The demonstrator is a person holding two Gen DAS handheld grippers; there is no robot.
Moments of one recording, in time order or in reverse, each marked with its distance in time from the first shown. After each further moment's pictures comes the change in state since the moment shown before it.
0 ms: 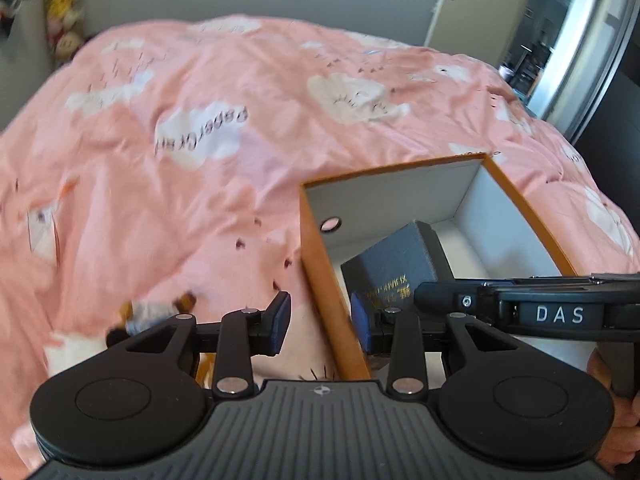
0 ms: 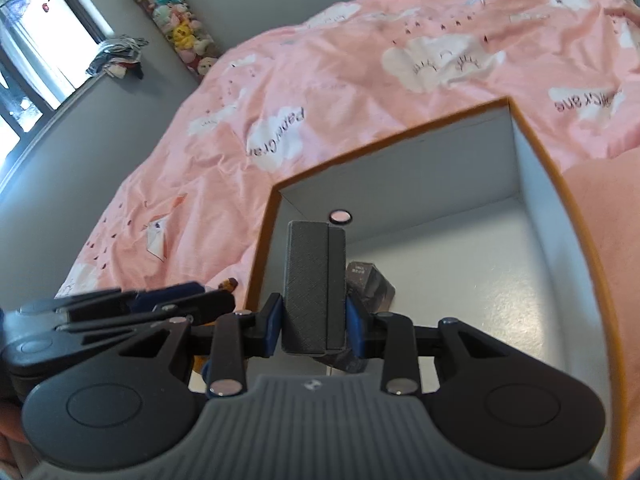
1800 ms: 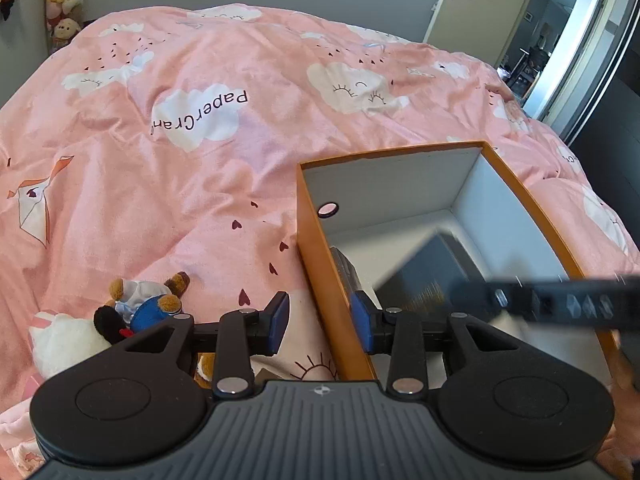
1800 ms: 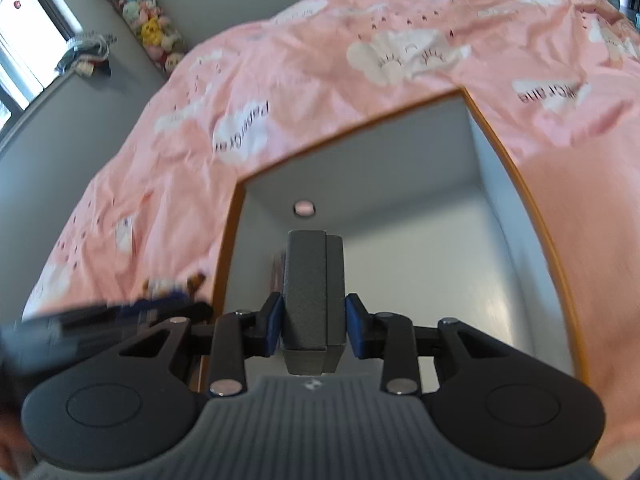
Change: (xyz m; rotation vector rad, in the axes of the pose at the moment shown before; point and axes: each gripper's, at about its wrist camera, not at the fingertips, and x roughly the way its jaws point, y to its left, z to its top) left arm 0.000 0.005 -0.014 -0.012 0.003 -0.030; right arm -0.014 -0.003 -0.008 0.024 0.030 -0.105
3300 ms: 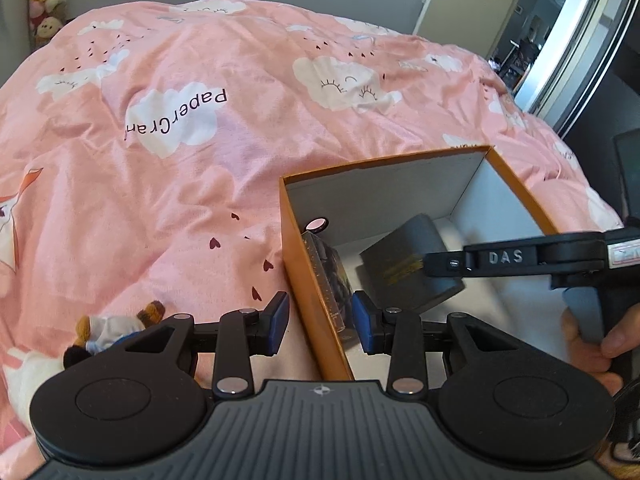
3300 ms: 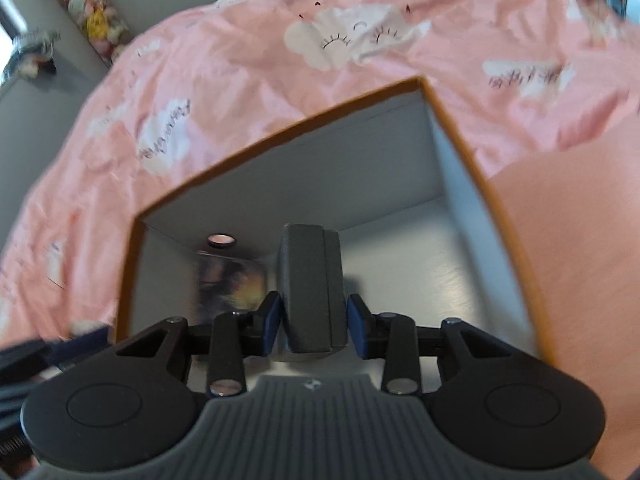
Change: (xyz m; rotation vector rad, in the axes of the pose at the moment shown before) left arm 0.036 -0.001 0.022 0.026 0.029 -0.027; right arm 0.065 -0.034 0.048 0.035 0.046 -0.168
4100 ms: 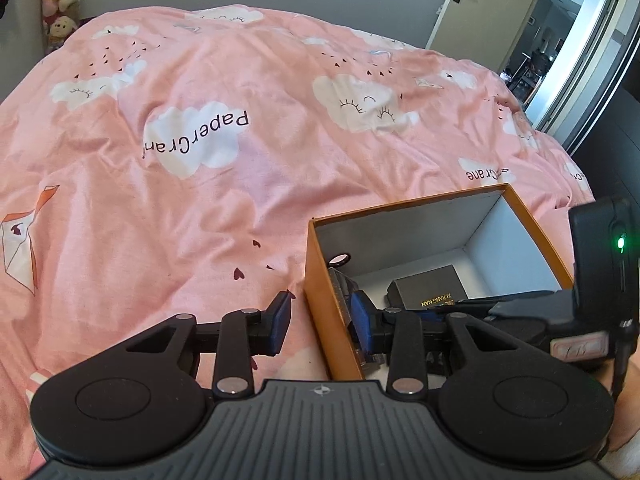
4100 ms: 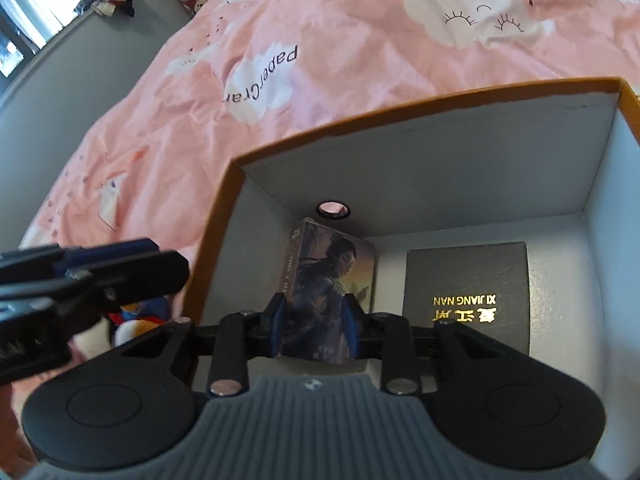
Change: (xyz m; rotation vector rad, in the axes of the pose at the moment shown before) left arm -0.008 0.017 0.026 -0.039 -0.020 0.017; right arm 0.039 0.053 -0.004 -0.146 0.080 0.219
